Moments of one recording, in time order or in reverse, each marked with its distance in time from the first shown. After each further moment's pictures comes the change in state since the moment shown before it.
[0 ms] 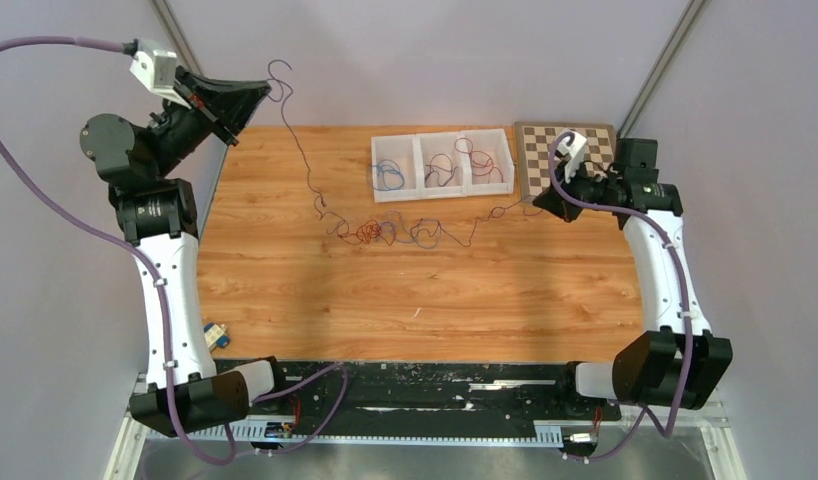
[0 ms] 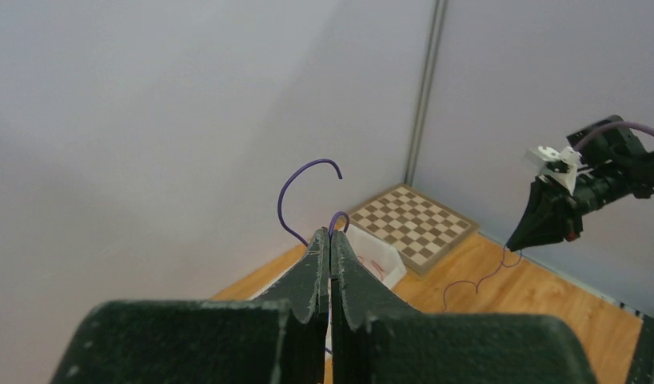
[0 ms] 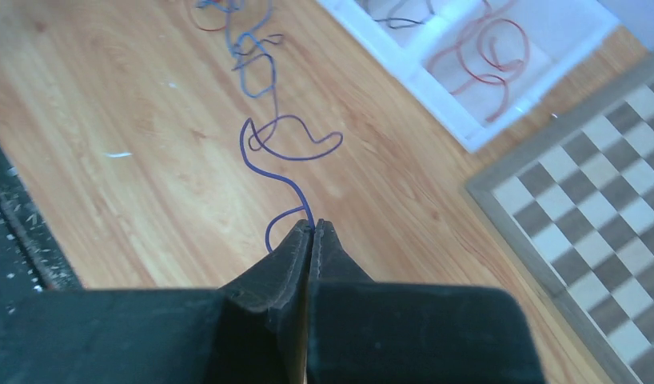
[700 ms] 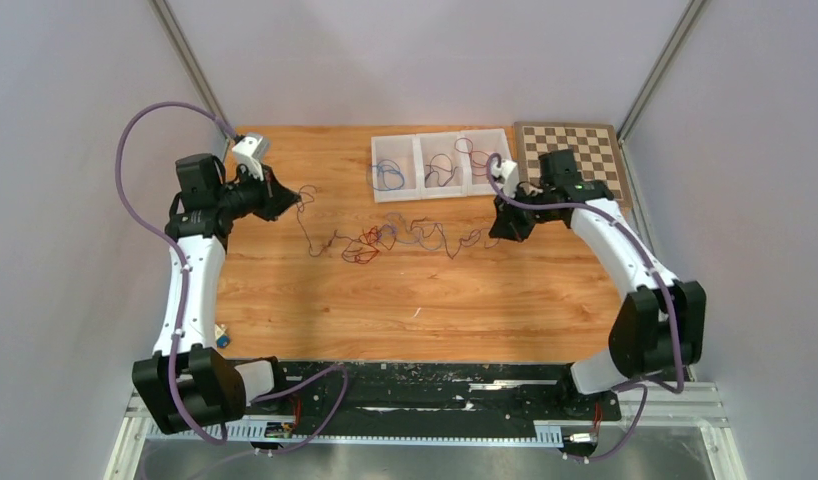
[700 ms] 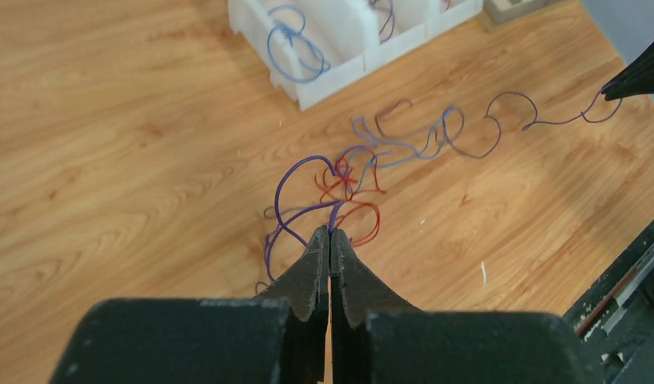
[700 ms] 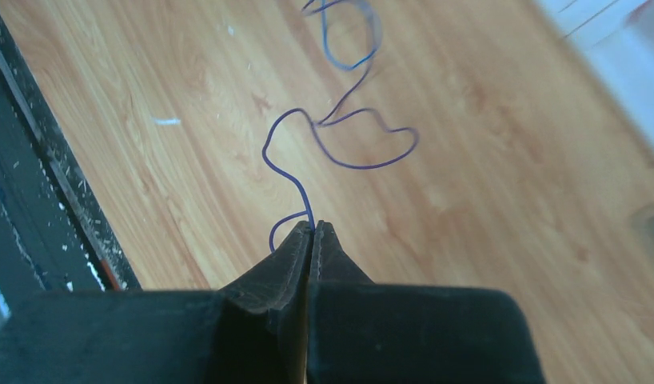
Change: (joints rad) left arm -0.068 -0.021 -0.424 -0.652 -0.115 0.609; right arm 0.302 0.101 -0.072 0.047 0.111 0.114
